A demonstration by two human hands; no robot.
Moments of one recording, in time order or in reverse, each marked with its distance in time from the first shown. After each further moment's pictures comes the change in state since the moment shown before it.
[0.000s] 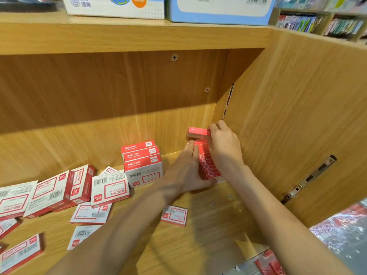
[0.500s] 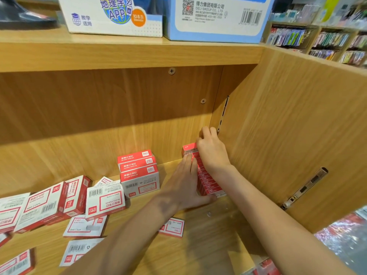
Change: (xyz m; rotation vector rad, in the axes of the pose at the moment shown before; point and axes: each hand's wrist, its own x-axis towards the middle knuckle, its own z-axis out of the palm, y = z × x) left_hand -0.010 0.003 0.008 0.109 -0.073 -0.024; right_hand 0.021 -0.002 0.017 -0.134 -0.132 -0.129
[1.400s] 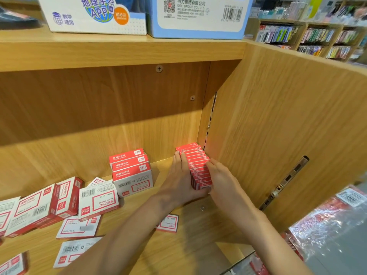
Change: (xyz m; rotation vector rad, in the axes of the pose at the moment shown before) left_hand 0.002 0.006 0.013 -0.197 -0.051 -0.152; right_hand -0.103 0.005 -0.012 0.399 -0.113 0.098
